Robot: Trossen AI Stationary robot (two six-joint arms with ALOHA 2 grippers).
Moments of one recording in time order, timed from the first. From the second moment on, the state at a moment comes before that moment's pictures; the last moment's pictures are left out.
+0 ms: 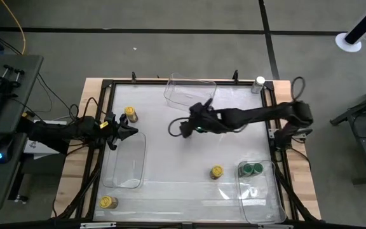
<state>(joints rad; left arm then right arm) -0.06 0.04 0.01 0.18 -0.06 -0.49 0.05 1.74 1.40 -0.52 0.47 0.81</state>
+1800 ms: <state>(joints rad) -0.06 0.04 0.01 0.18 -0.06 -0.49 0.14 1.91 1.50 -0.60 0.71 0.96</state>
